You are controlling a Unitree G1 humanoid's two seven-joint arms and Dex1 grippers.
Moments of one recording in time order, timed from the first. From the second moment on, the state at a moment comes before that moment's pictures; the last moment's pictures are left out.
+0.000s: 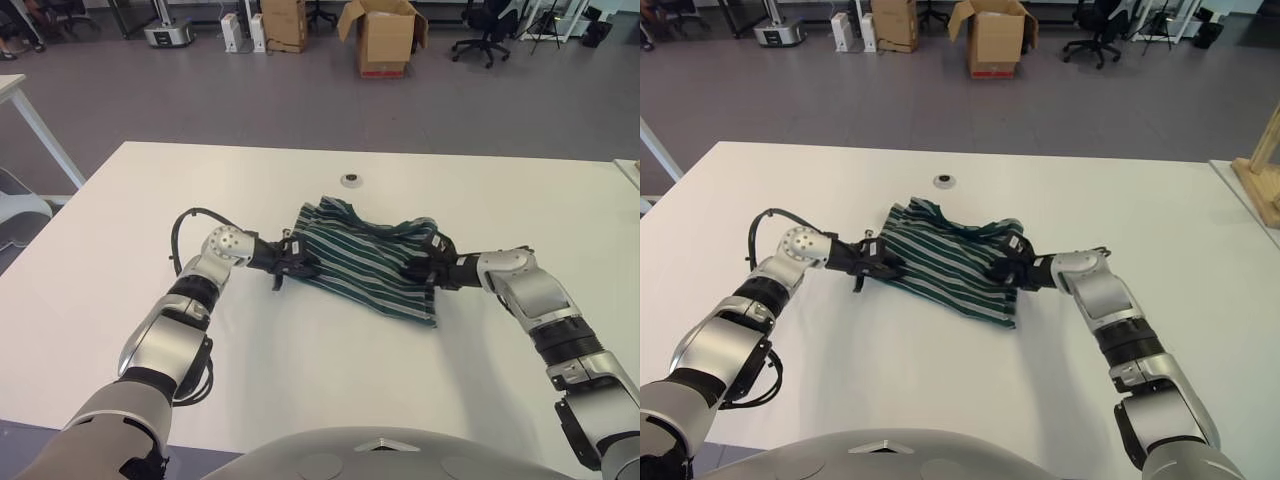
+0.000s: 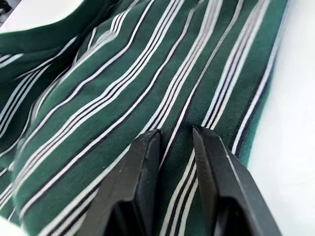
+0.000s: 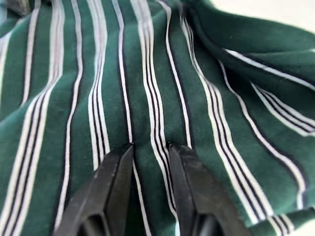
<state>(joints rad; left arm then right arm) -0.72 0.37 -0.33 1.07 0.11 -0.51 -1.16 -0.33 -0.60 0.28 0.16 0.17 0.59 0.92</state>
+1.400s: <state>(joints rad) -0.59 0.59 -0.42 0.89 0.19 -0.59 -0.91 -0.31 -0.63 0.20 0.21 0.32 0.69 1.07</state>
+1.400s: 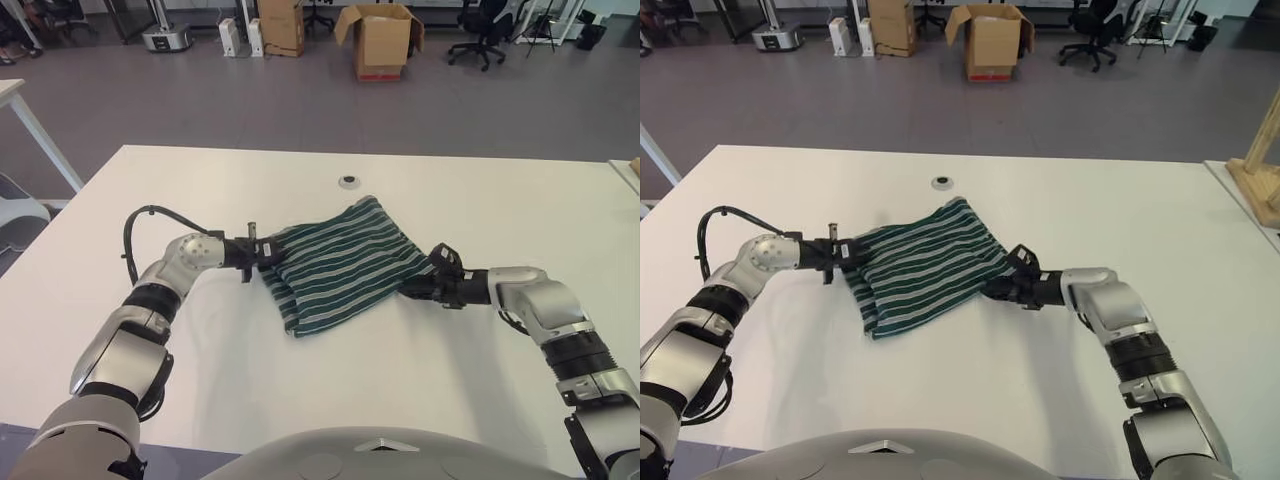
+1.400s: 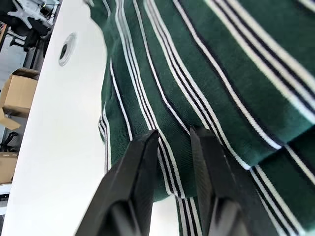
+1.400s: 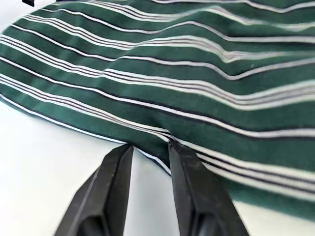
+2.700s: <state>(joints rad) -0.41 0.70 -0.09 0.31 -0.14 0.18 -0.81 -0.26 -0.74 0.41 0.00 0.06 0.32 0.97</state>
